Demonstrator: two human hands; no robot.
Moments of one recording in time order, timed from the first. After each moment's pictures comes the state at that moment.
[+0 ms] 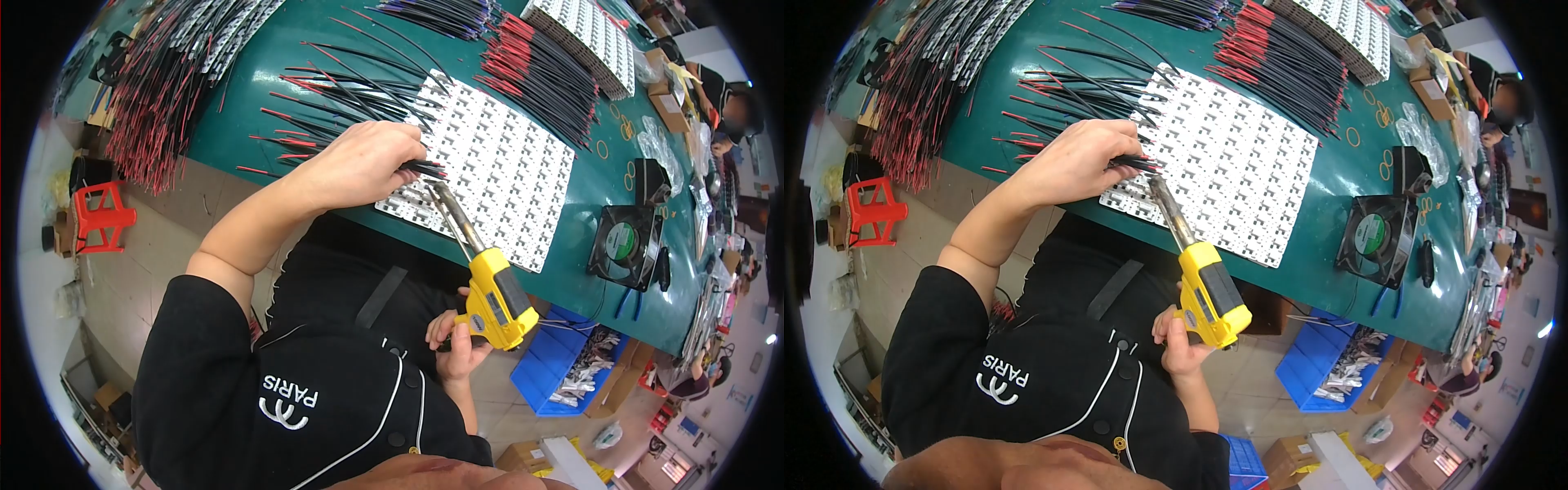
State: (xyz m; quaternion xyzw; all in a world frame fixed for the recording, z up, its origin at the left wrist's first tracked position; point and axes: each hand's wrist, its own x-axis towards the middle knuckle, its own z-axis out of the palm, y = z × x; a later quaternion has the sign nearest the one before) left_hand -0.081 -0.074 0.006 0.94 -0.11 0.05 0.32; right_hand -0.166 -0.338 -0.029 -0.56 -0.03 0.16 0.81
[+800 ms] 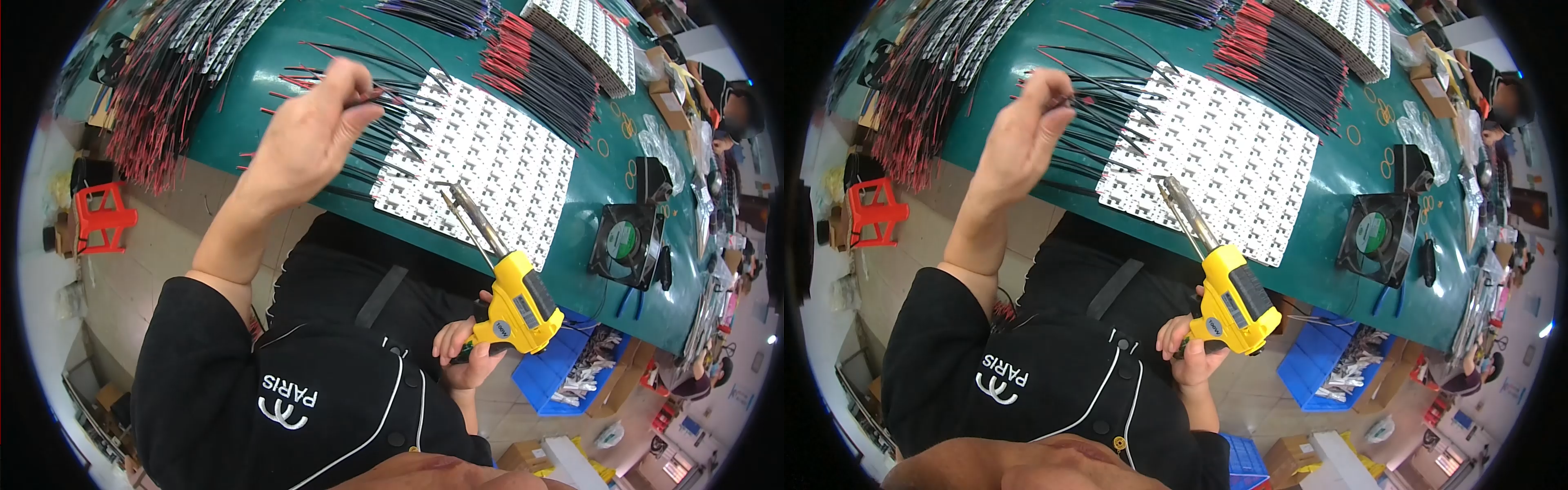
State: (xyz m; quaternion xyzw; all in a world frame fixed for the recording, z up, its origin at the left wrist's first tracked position) left_hand -0.109 -0.058 0.042 0.90 0.05 0.22 0.37; right_hand -0.163 -0.350 -0.017 -0.49 -0.05 0.18 0.85
